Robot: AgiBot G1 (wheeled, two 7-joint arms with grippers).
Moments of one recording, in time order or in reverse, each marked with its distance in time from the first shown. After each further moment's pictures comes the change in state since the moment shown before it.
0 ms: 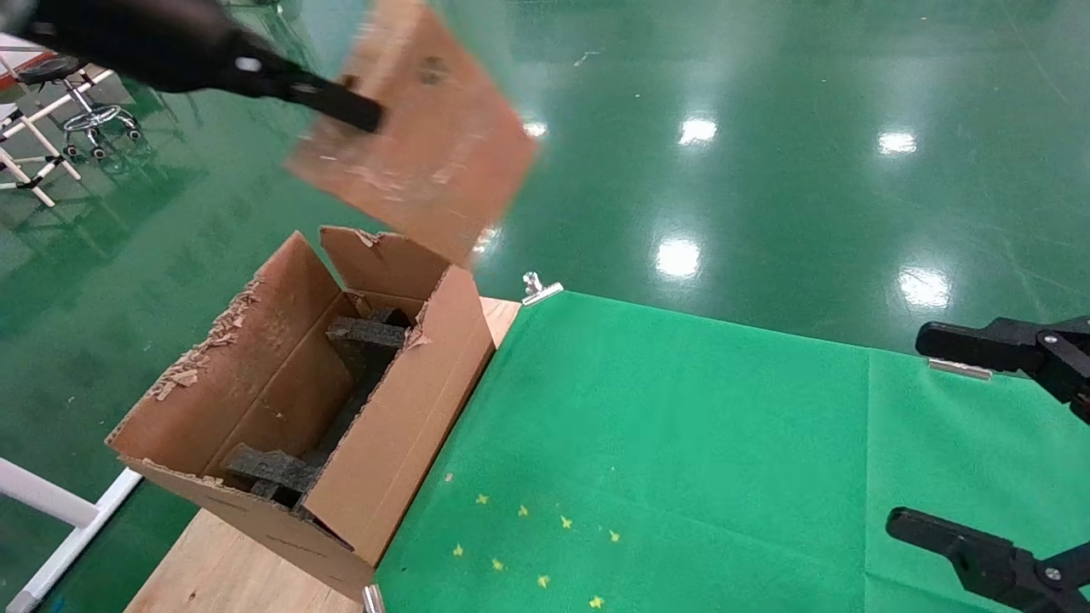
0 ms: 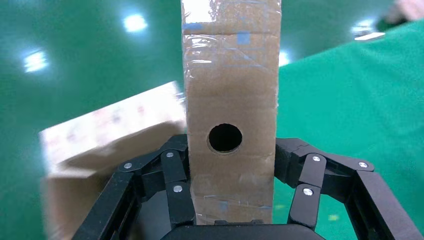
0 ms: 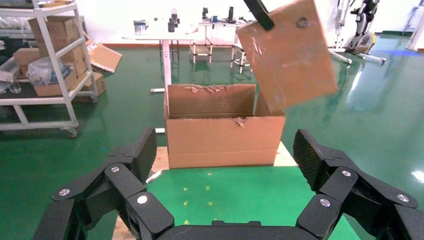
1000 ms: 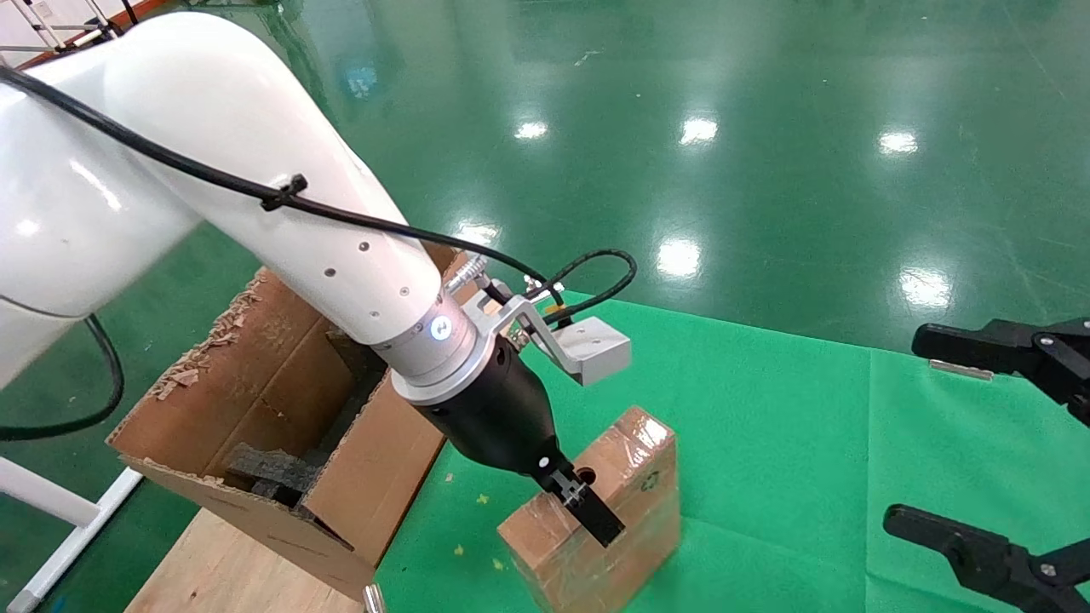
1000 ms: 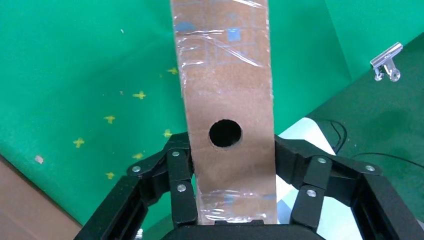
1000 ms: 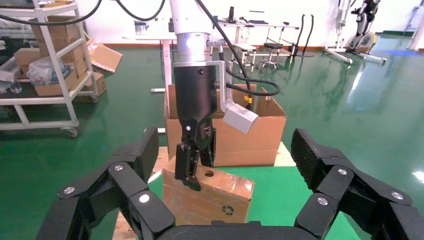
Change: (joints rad) left arm 0.428 0.247 0.154 -0.581 -0.111 -0.034 -0.569; right arm 0.000 0.000 0.000 0.000 0.000 0.000 0.000
